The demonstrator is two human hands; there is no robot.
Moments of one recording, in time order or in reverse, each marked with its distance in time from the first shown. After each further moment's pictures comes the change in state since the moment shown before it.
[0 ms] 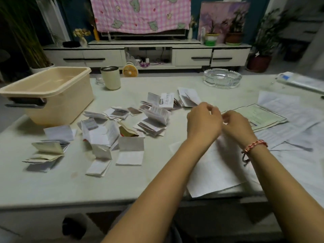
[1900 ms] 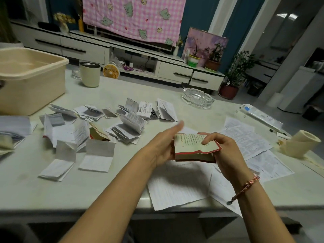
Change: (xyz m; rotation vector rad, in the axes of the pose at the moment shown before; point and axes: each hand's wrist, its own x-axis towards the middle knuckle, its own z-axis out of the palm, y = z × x) left_hand 0.010 -0.031 -0.014 -0.880 -0.457 -0.528; right_hand -0.050 -0.010 -0.053 0.851 -0.166 0.098
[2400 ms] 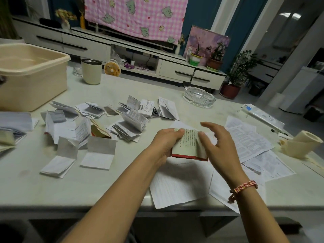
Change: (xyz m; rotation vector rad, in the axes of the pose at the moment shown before) left_hand 0.007 -0.007 0.004 0.025 0.160 0.177; right_hand -0.004 0.002 0.011 -0.751 0.173 -0.428
